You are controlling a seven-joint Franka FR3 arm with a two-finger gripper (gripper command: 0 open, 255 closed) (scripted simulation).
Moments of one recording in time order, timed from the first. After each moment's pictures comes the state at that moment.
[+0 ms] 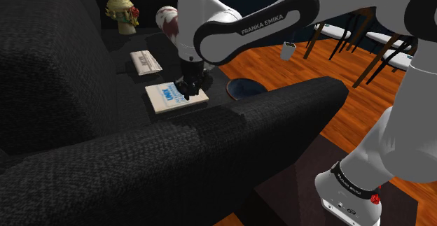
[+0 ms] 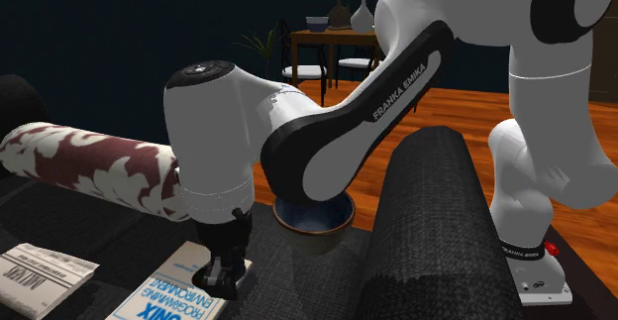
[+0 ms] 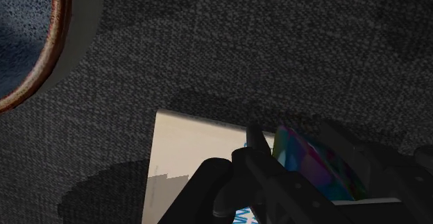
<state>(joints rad) 0.18 0.32 0.33 -1.83 -0.20 2.14 0.53</state>
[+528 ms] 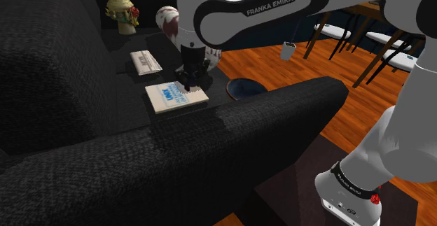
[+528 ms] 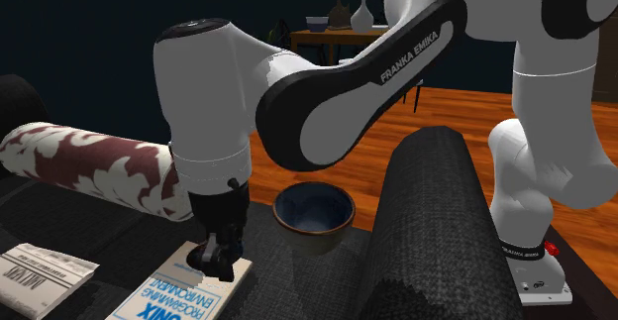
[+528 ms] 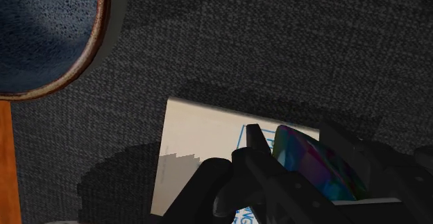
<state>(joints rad) 0.18 0.27 0.34 -1.78 -0.18 2.04 0.51</state>
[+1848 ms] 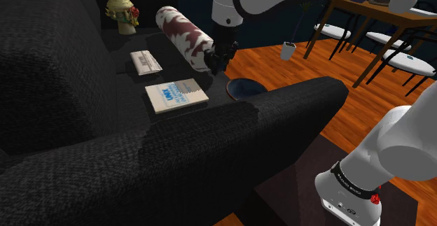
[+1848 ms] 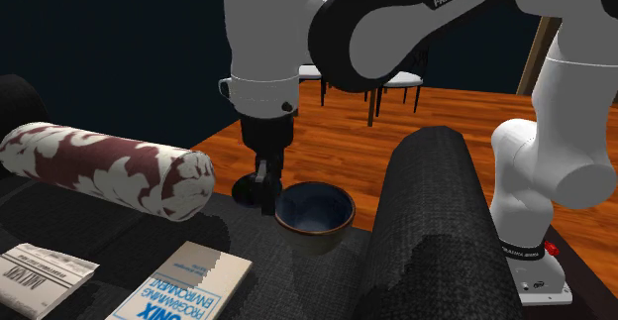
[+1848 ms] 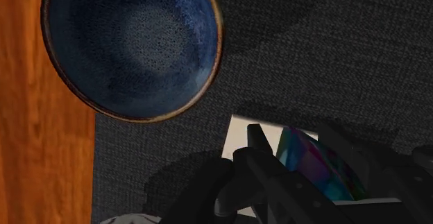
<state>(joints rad) 0.09 -0.02 0.31 -1.97 -0.07 1.97 0.35</state>
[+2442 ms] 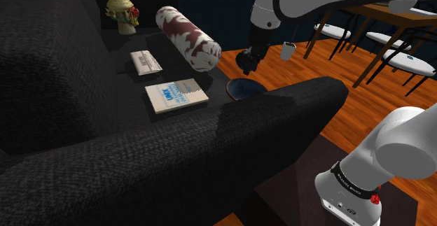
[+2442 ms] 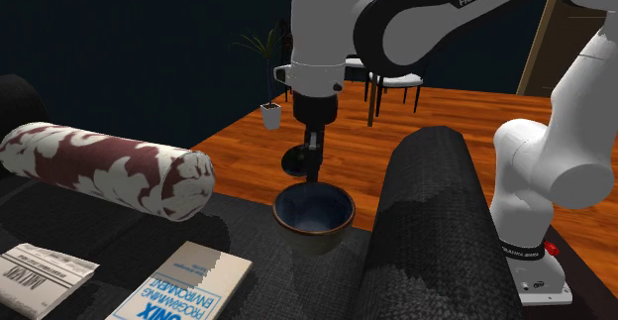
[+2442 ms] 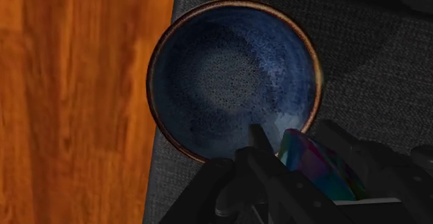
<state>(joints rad) 0.03 -0.29 0.20 -2.26 -0.01 2.00 0.14</state>
